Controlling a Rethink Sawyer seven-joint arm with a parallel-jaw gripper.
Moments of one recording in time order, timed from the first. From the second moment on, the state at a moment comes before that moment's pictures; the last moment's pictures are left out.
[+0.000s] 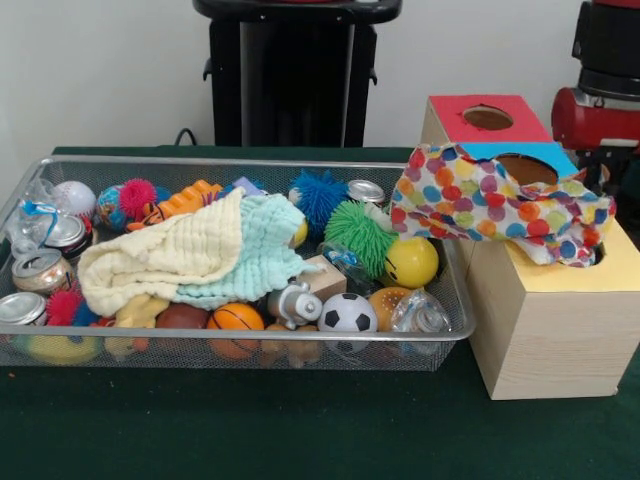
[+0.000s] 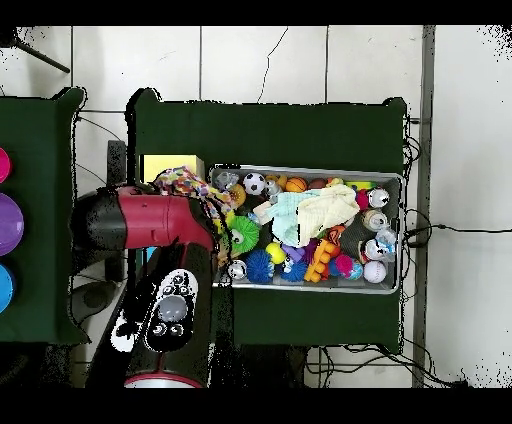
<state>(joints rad) 0.26 -0.54 -0.20 1.46 0.21 0.47 1.77</state>
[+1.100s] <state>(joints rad) 0.34 -0.43 -0.32 1.38 0.25 0.32 1.79</state>
